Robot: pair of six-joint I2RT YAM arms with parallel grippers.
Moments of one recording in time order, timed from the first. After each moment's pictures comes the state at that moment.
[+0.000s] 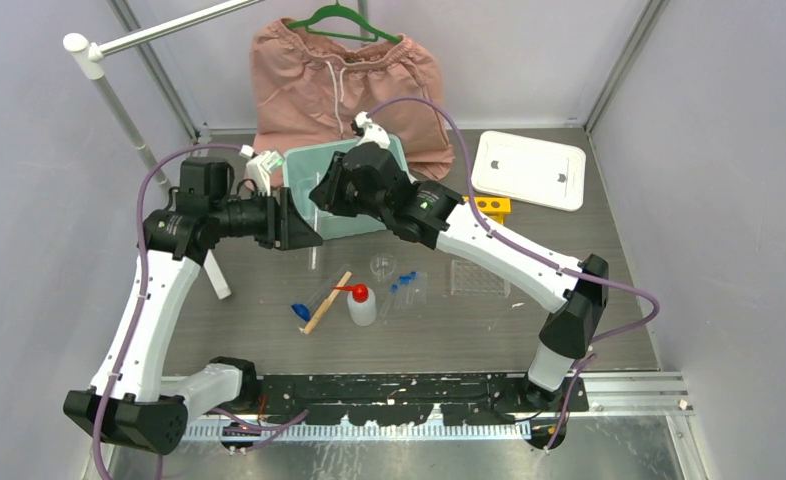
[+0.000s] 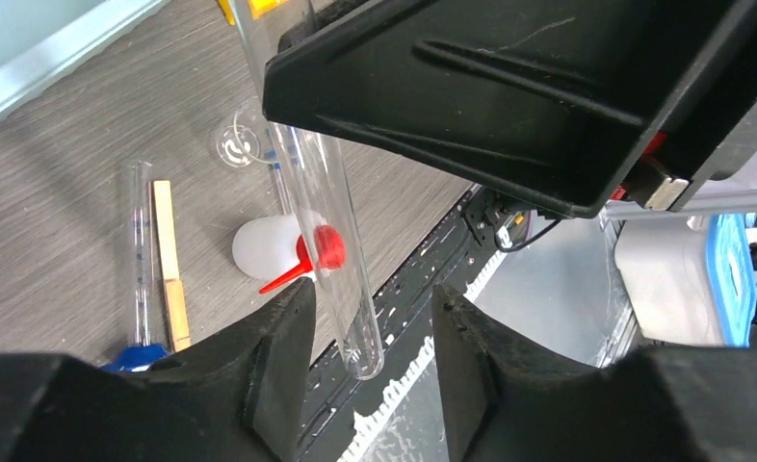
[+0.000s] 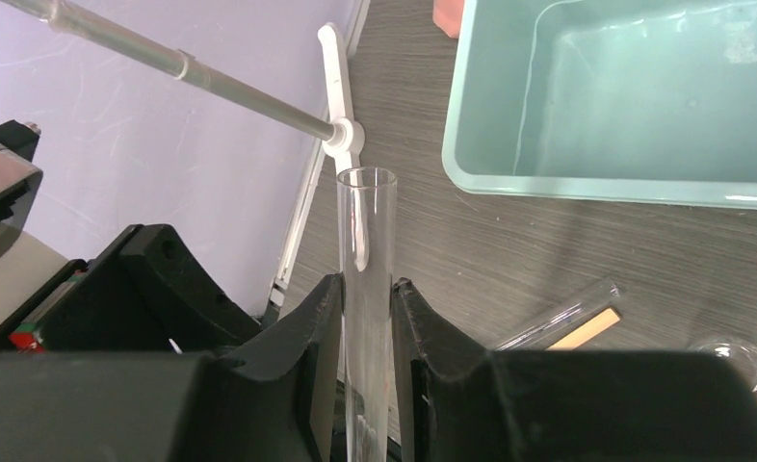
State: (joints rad) left arm -0.18 1.10 1.30 -0.93 0.80 -0.19; right arm 0.99 1.70 1.77 -0.46 0.22 0.84
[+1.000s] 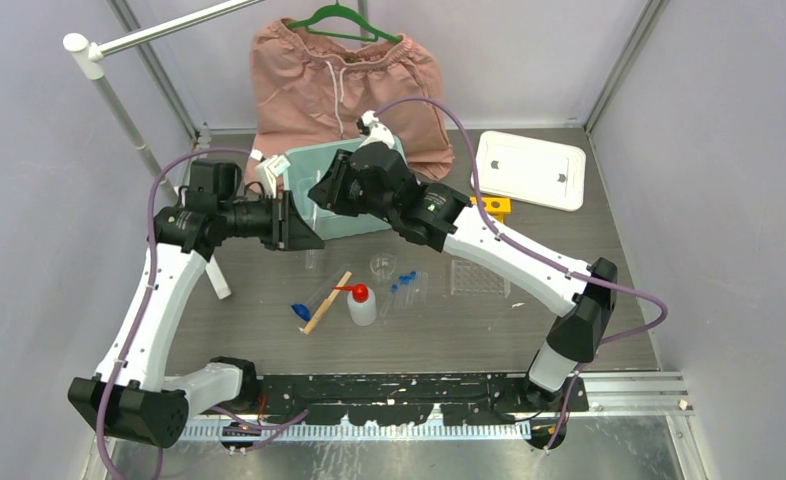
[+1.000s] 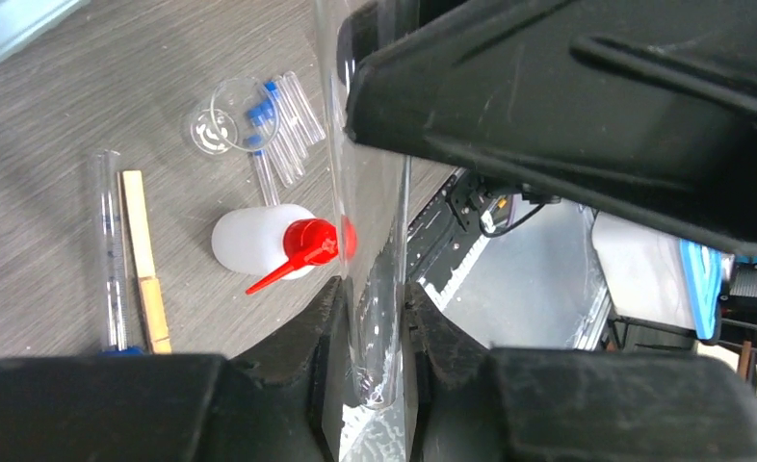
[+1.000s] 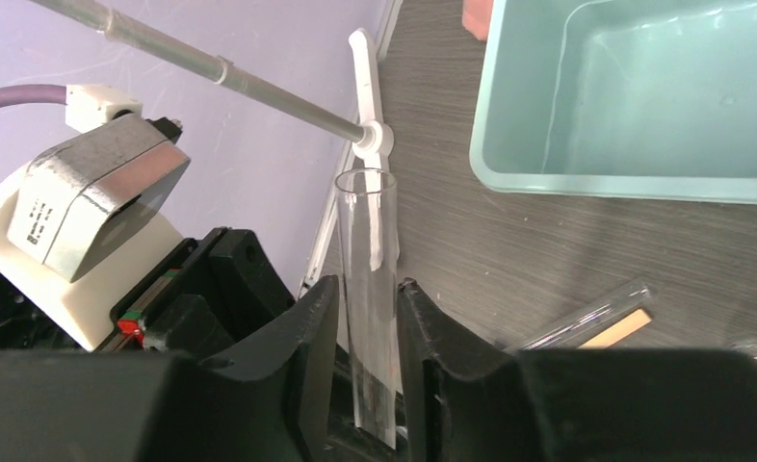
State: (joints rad) left arm -0.18 1.12 1.26 -0.91 0.85 -0.19; right arm 0.99 1.66 1.73 -0.41 0.19 0.87
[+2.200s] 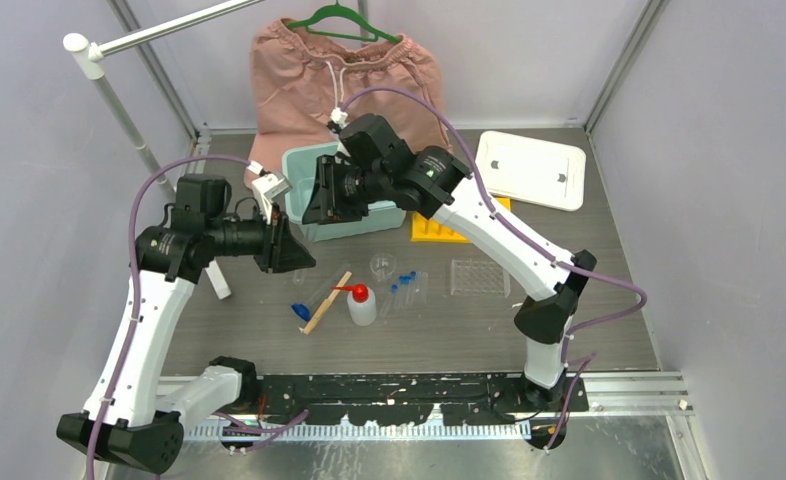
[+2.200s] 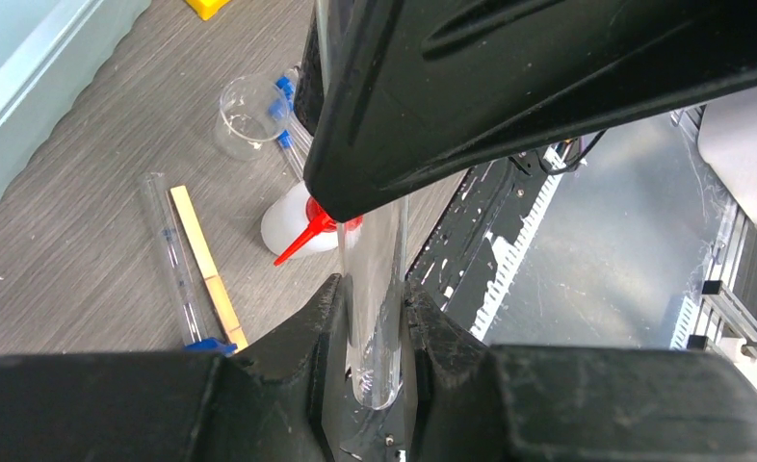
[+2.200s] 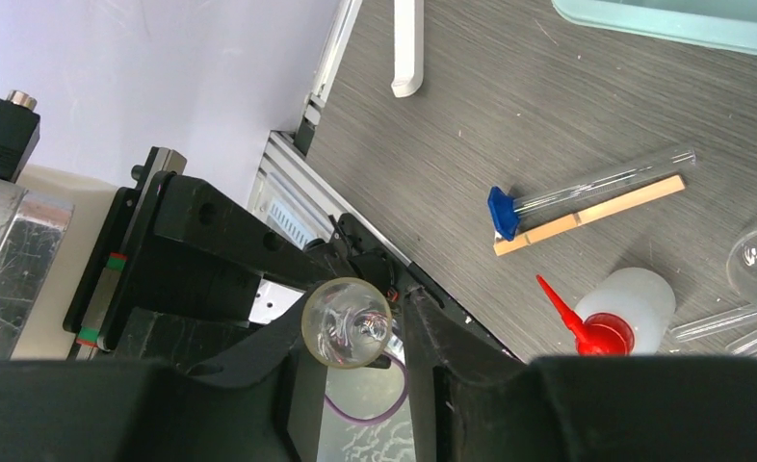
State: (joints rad) left arm -0.20 1.00 1.26 -1.03 0.86 0.14; right arm 0.95 1.84 2.18 -0.94 -0.21 0.76
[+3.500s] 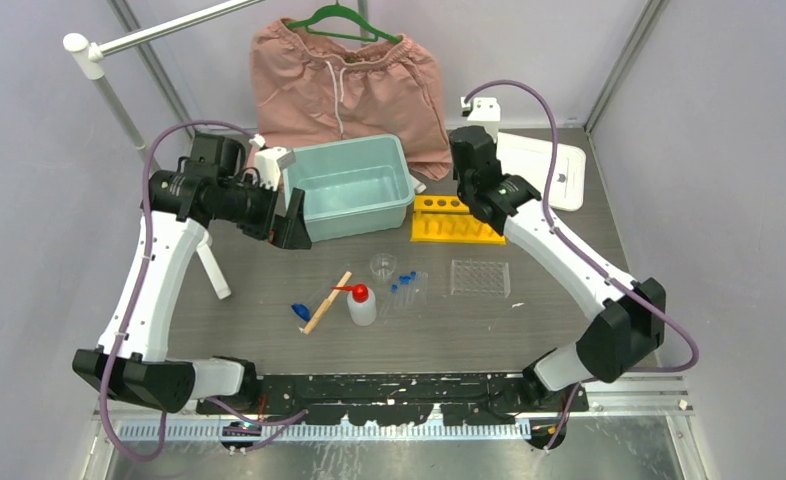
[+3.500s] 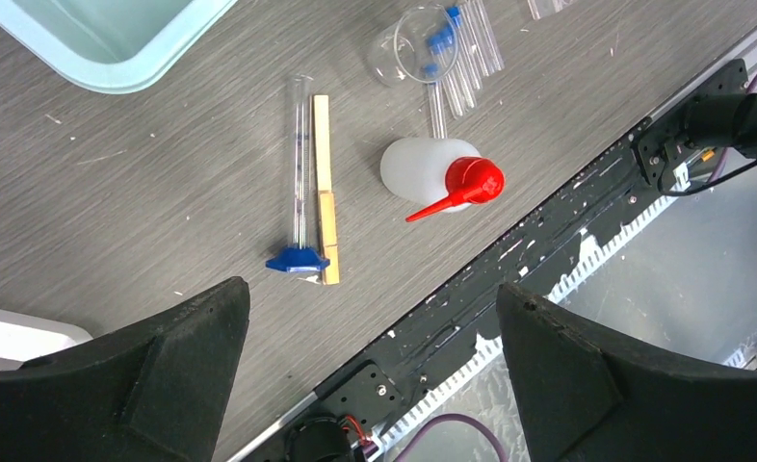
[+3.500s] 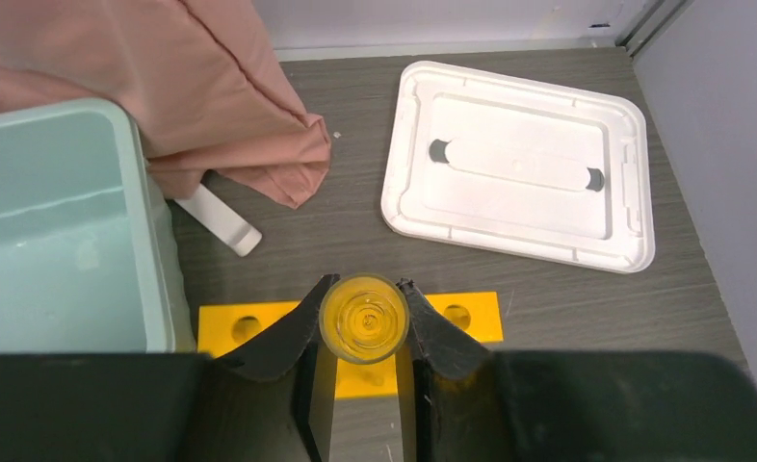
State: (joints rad) left arm -0.19 1.28 1.56 -1.28 0.50 0.13; right arm 0.55 1.44 1.36 -0.36 0.66 0.19
